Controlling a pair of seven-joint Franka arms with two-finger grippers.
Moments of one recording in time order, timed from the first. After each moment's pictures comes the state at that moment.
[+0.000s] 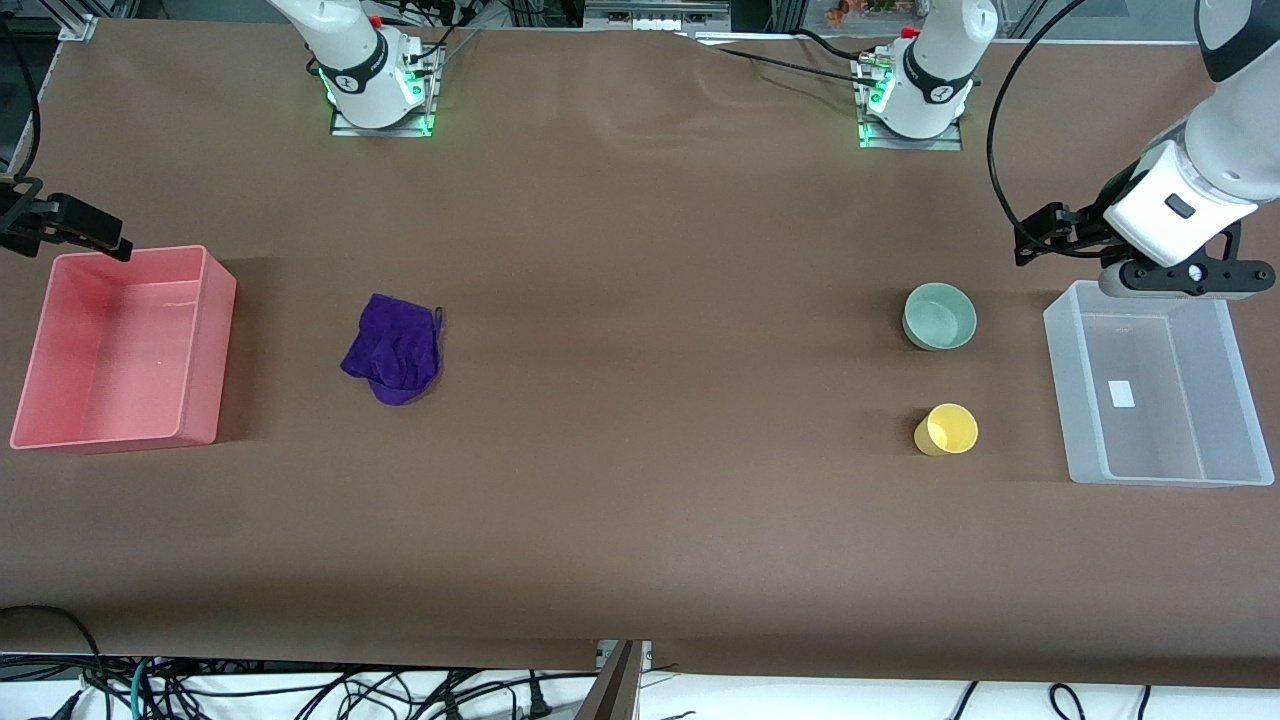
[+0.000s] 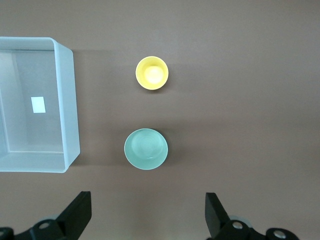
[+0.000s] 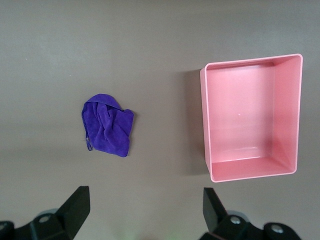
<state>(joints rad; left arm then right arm) 0.01 0.05 -0.12 -1.61 0.00 1.55 -0.11 -0.03 0.13 -0.02 -1.40 -0.03 1.45 -0.02</state>
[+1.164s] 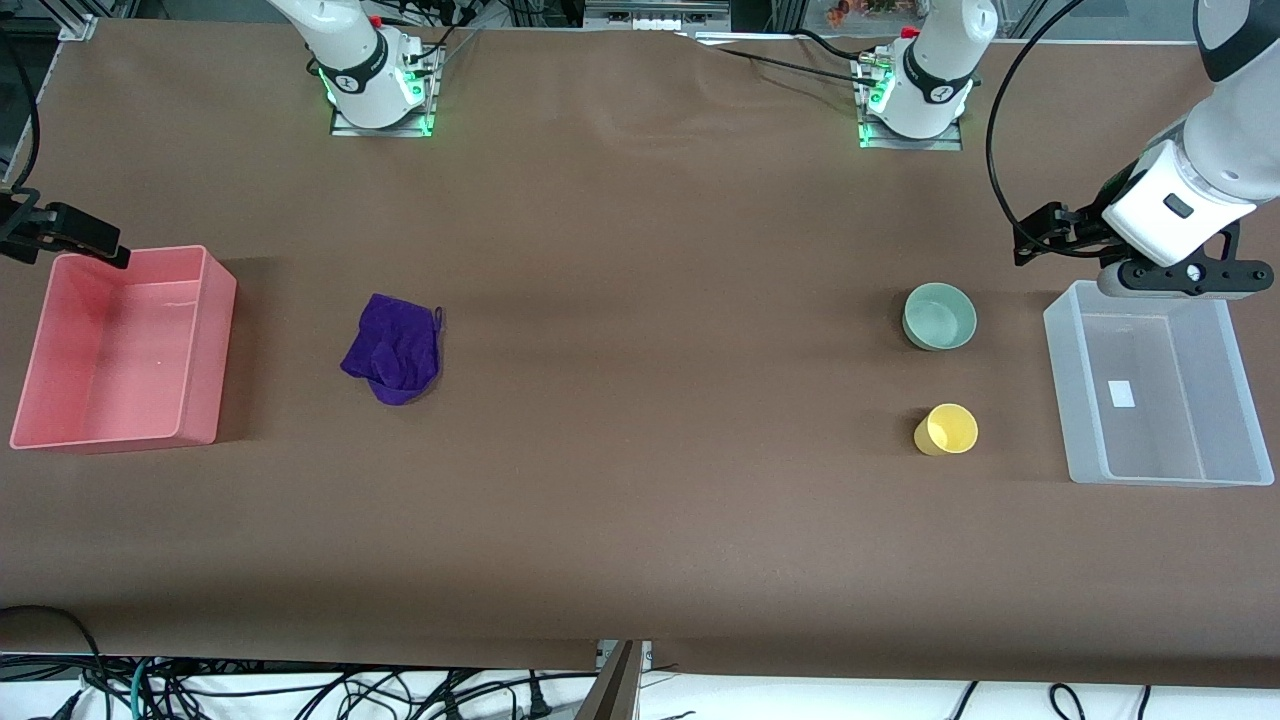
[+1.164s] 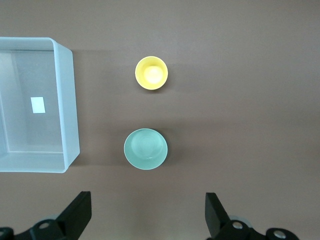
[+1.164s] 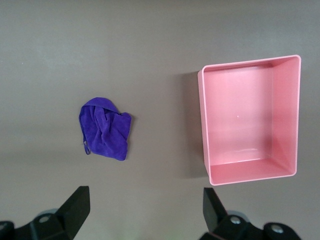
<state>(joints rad) 0.01 0.05 -0.12 -1.61 0.00 1.55 -0.11 -0.04 0.15 -0.03 -1.40 -0.03 1.47 -0.02</state>
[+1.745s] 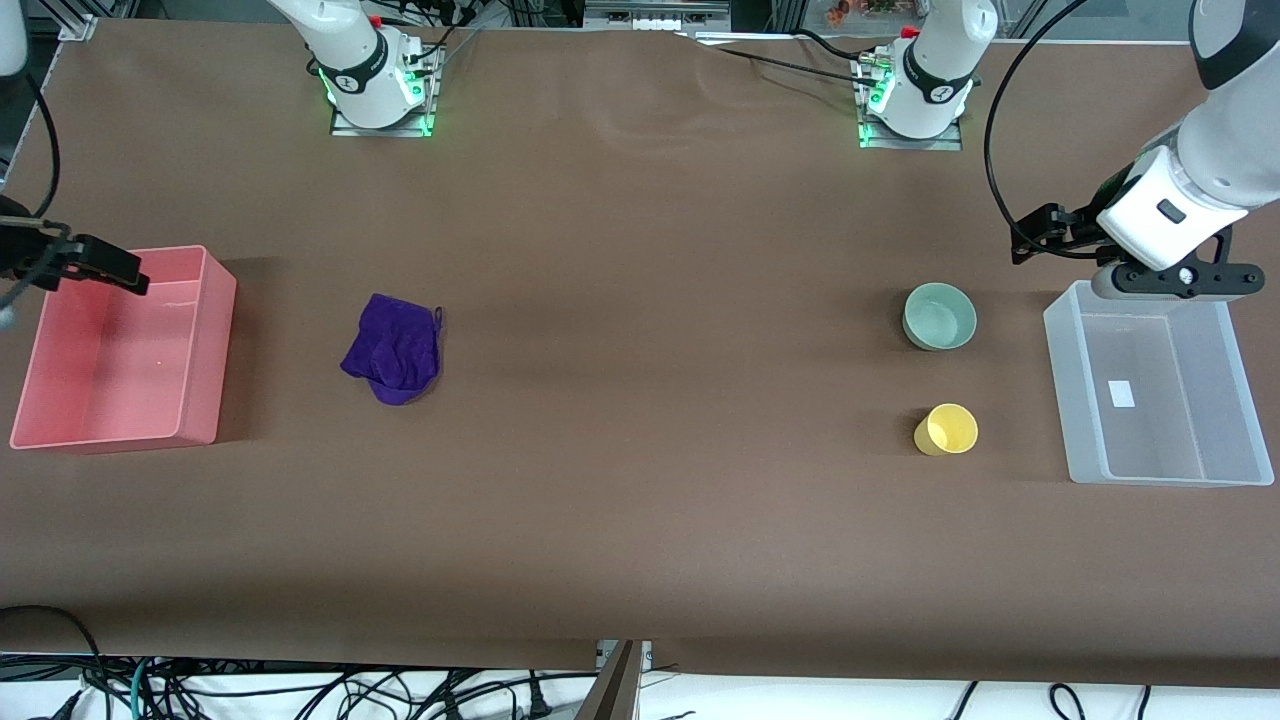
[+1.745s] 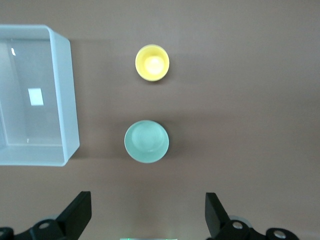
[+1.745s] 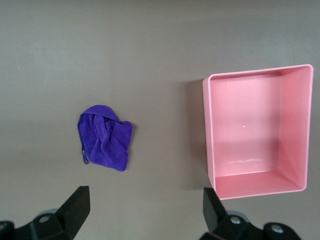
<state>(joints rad) 0.01 0.05 -0.12 -1.63 0.00 1.51 -0.10 -0.04 0.17 0.00 -1.46 -0.03 1.56 -0.02</state>
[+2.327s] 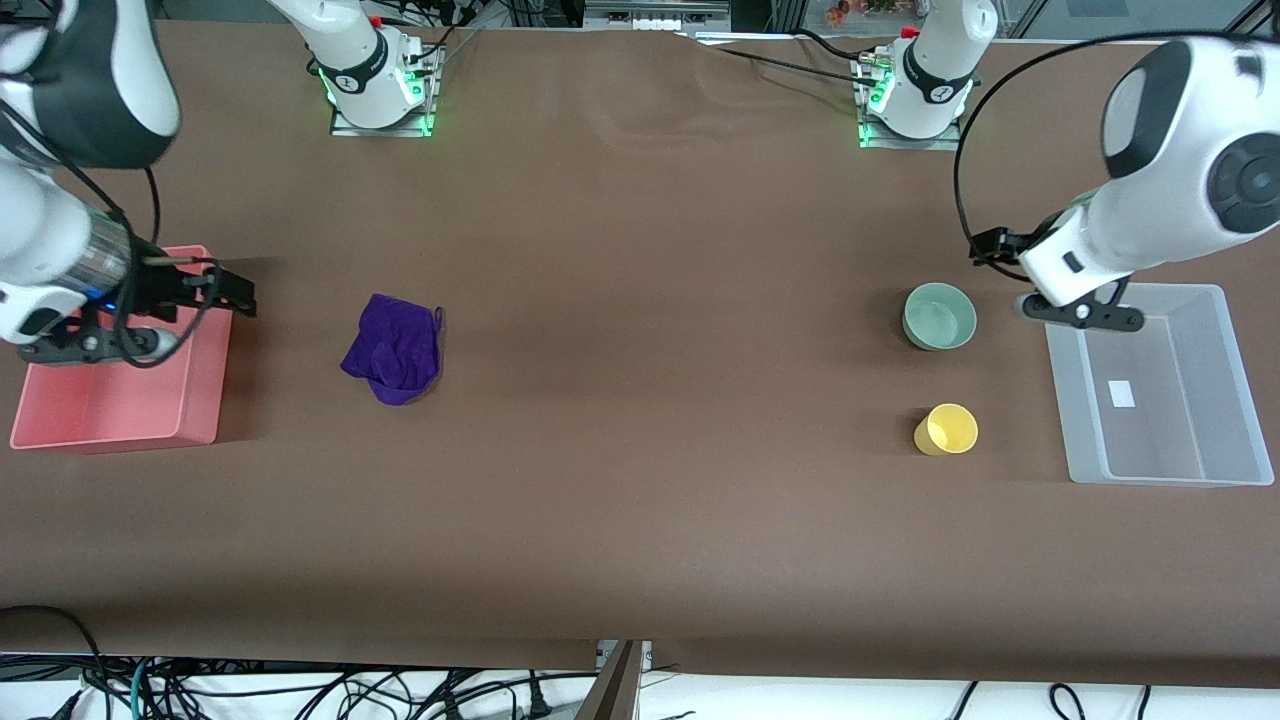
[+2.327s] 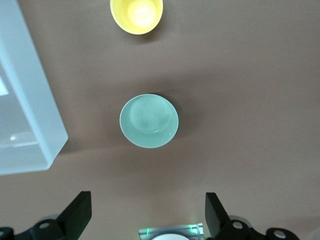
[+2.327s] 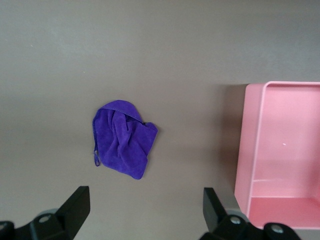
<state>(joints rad) 0.02 0.07 -0.12 -1.90 0.02 1.67 0.07 -0.03 0.17 0.10 -1.68 -0.03 1.76 -0.02</state>
